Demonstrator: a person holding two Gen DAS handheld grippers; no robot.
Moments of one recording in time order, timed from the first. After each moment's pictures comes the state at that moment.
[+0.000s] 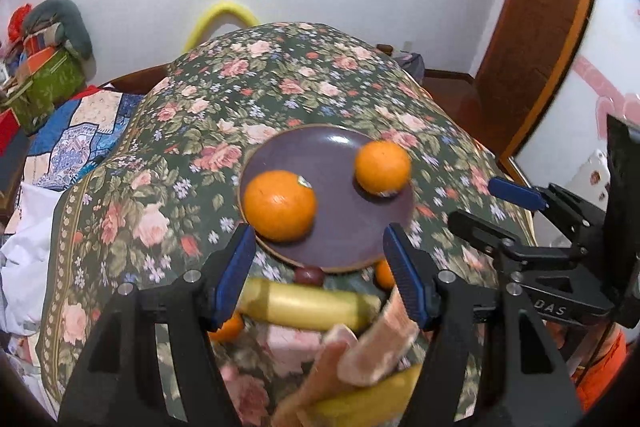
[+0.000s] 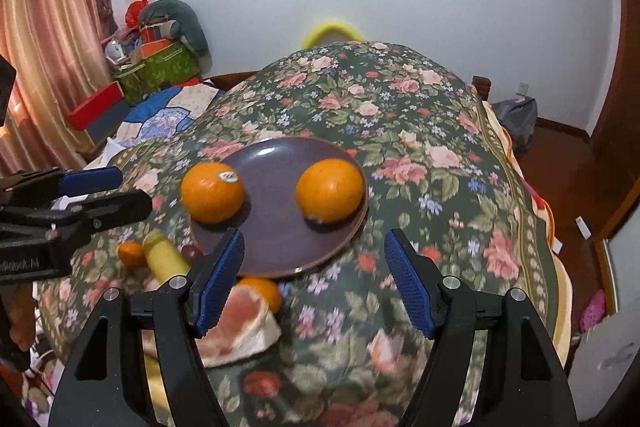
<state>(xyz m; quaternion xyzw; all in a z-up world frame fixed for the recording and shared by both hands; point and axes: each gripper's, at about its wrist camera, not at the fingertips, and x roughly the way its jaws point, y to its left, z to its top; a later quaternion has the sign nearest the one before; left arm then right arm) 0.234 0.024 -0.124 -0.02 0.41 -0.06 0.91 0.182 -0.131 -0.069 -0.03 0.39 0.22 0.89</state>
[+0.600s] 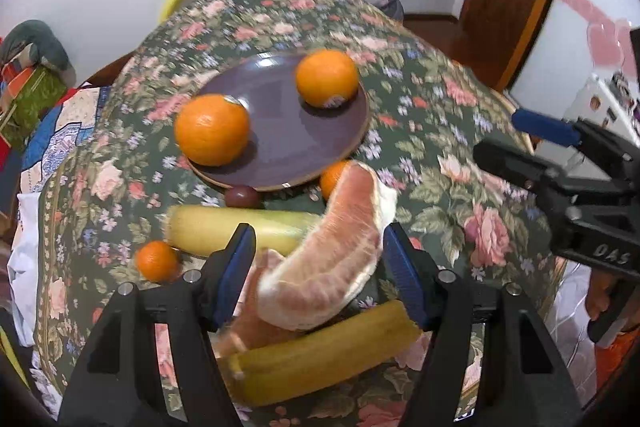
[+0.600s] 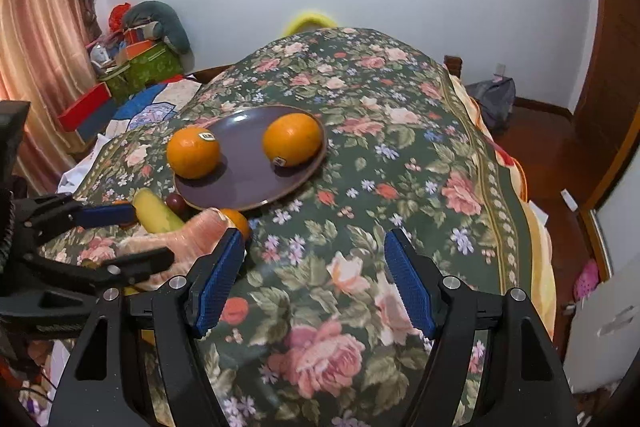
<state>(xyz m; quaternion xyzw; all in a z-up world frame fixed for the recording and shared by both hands) 0.211 -0.038 -0.174 0.05 0.48 -0.08 0.87 0.145 -0.176 -0.081 -0.02 0.41 0.19 0.89</state>
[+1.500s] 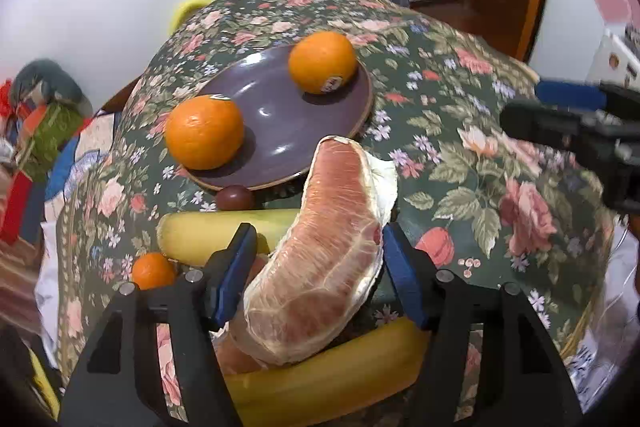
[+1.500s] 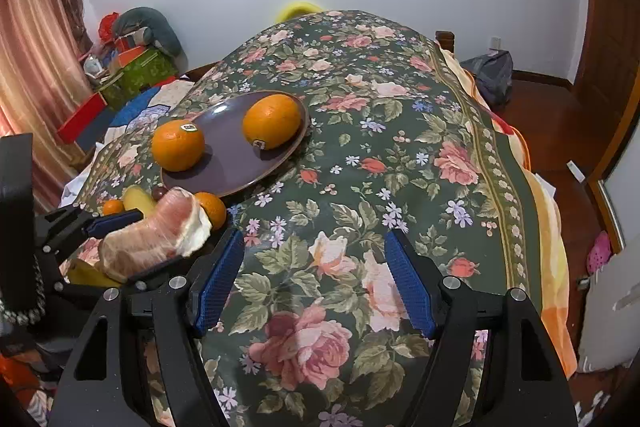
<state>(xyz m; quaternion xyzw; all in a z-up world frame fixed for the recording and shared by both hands) 0.212 -0.050 -0.197 0.11 0.46 -0.05 0.88 0.145 -0.192 -0.094 0.02 0.43 0.19 0.88</state>
